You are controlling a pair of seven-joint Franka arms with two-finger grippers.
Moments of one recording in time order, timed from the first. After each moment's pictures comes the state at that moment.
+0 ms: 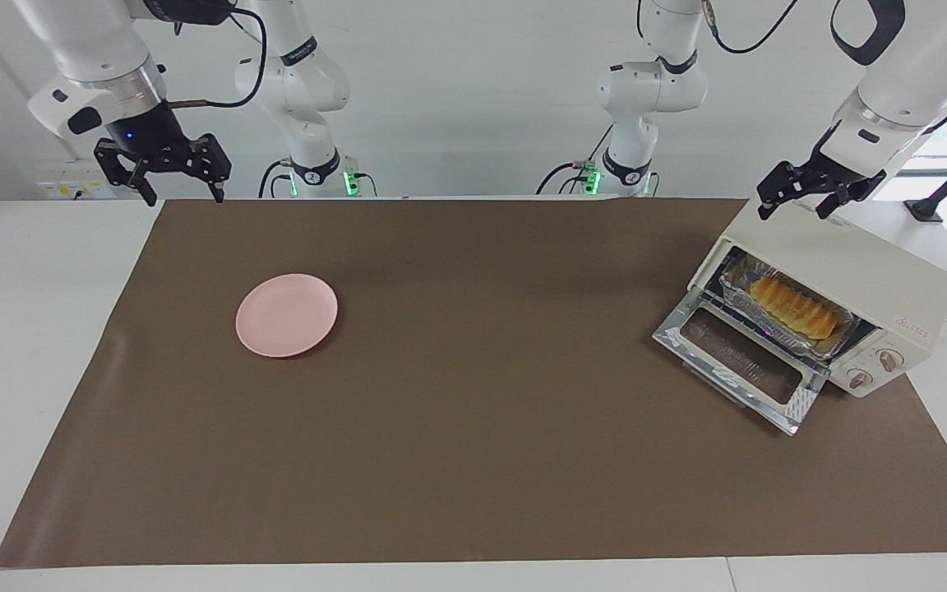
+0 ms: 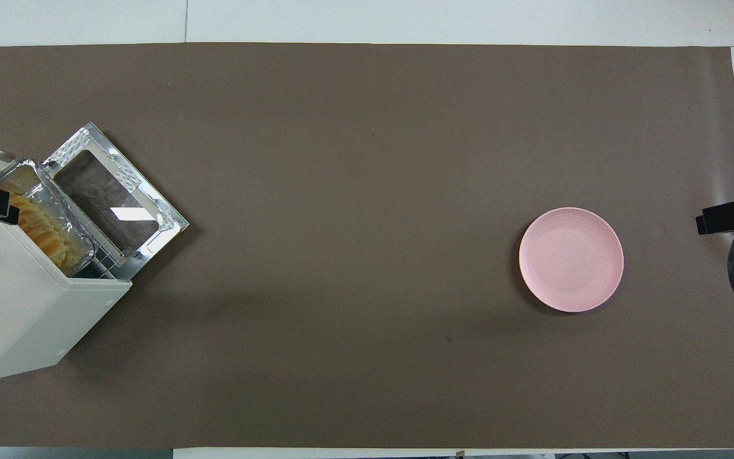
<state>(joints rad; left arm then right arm) -0.07 -0.01 0.08 -1.56 0.01 1.46 0.08 -0.14 -0.12 0.09 -1.67 -0.01 1.54 -0.12</state>
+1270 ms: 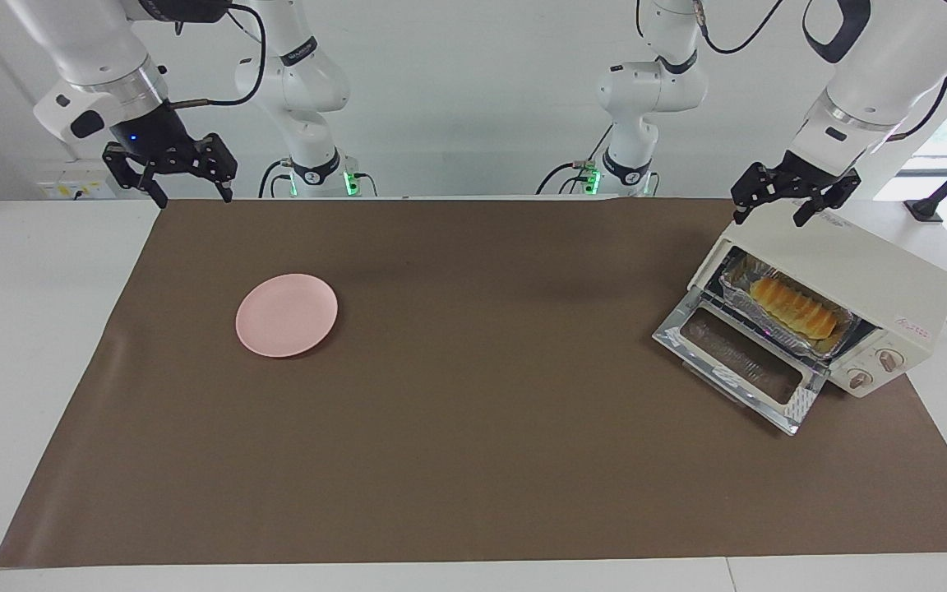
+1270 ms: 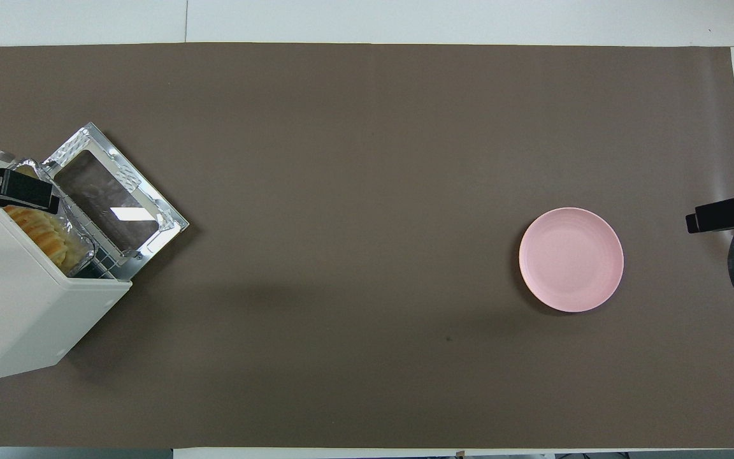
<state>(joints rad) -0.05 -0.01 0.00 -1.56 -0.02 1.51 0.06 -0.15 -0.12 0.09 -1.67 0.04 1.53 -0.12</state>
